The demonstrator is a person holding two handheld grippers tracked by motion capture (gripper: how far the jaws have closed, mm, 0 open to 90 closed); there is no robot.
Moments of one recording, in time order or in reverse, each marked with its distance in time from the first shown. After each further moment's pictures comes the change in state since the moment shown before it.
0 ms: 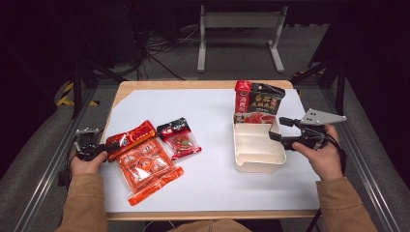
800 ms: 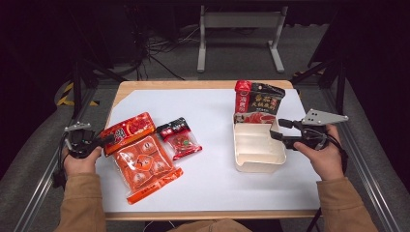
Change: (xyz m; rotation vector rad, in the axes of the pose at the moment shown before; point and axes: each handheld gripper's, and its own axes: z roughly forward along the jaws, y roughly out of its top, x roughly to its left) left arm -0.029 0.017 -0.045 -0.149 -0.004 0.052; right arm 0.000 0.001 -0.004 0.004 0.015 -0.001
